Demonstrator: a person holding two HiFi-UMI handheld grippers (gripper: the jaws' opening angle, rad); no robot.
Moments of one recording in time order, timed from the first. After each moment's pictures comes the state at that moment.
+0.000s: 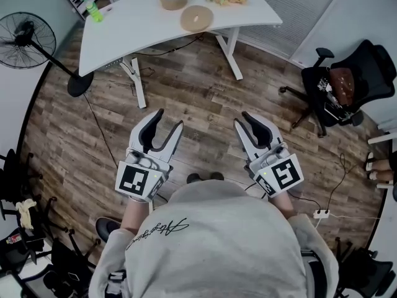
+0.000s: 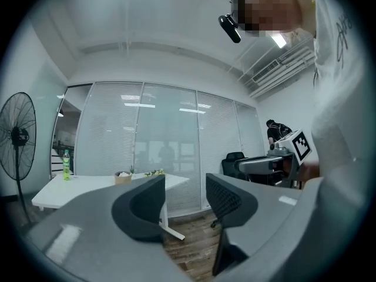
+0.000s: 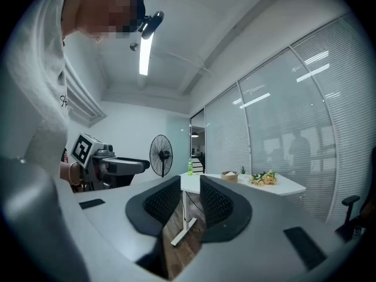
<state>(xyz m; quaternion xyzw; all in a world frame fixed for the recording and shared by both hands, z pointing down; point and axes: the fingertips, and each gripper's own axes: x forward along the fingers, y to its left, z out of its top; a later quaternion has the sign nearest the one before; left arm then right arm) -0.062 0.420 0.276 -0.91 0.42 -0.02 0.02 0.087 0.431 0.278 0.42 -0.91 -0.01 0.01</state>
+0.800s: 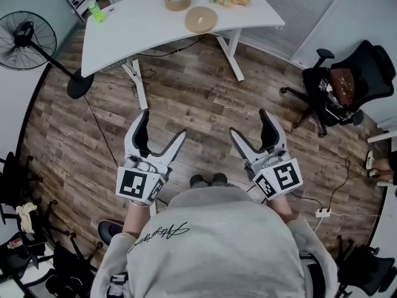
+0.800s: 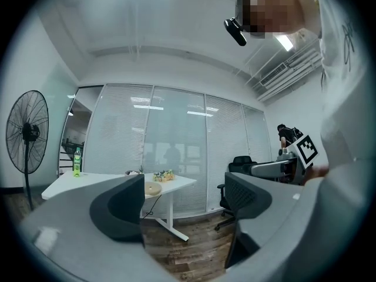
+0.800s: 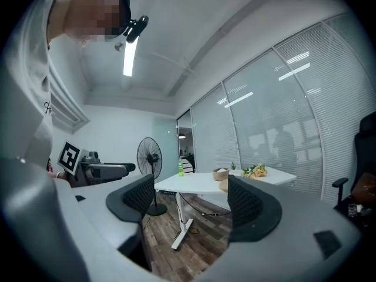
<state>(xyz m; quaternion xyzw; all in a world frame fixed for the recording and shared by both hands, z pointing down) -0.110 0.419 0.282 -0.89 0.45 0.00 0.01 0.074 0.428 0.288 0.48 -0.88 0.03 -0.02</state>
